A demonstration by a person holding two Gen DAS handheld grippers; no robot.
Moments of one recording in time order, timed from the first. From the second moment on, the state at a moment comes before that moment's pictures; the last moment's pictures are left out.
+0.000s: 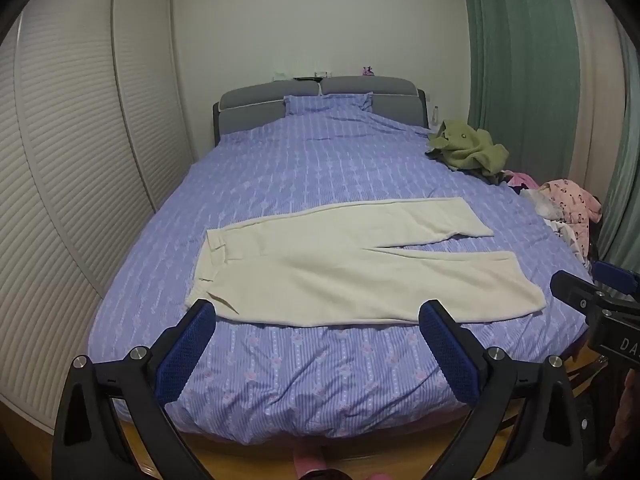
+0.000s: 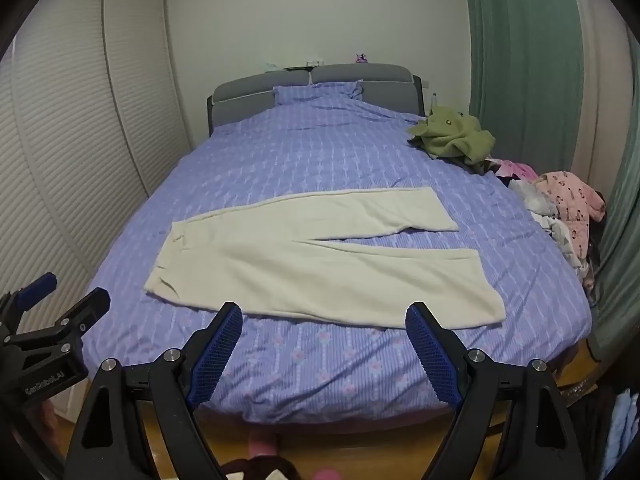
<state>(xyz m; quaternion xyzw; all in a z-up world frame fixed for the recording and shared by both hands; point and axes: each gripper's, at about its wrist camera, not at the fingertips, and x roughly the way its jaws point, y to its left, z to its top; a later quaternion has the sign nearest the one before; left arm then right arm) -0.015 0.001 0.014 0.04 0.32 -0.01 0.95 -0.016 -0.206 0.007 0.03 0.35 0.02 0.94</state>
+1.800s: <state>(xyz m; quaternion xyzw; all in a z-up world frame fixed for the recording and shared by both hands) -0.011 0.004 0.024 0.03 0.30 0.00 0.95 -0.015 -0.202 0.015 0.01 0.33 0.03 0.94</state>
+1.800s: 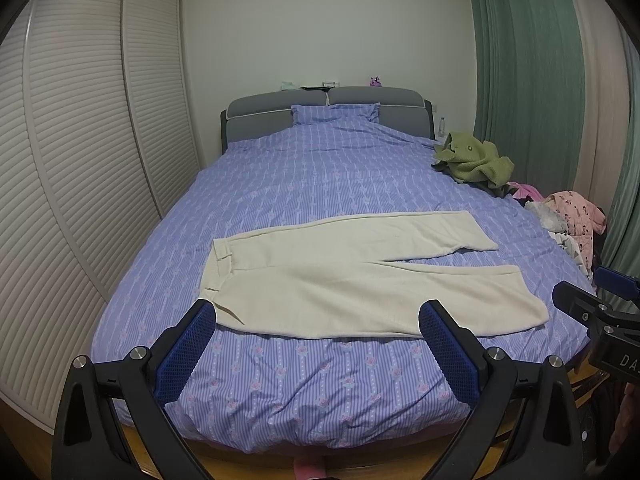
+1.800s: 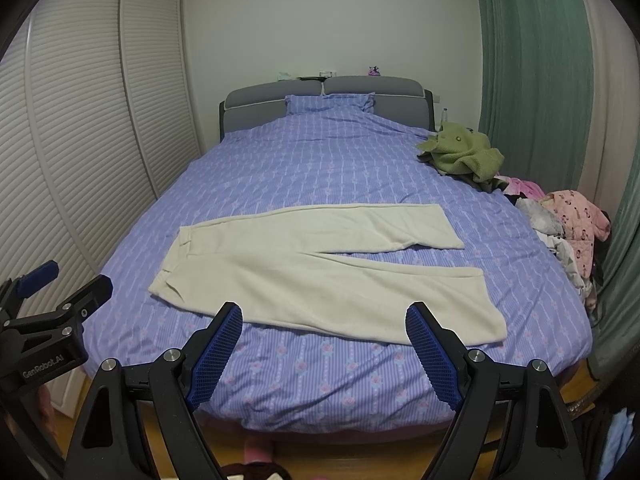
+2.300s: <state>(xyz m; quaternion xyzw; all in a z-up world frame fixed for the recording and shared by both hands) 0.001 0.003 0.022 0.03 0.31 0.00 0.95 -0.006 -0.200 0.007 0.01 0.34 0.04 0.94</state>
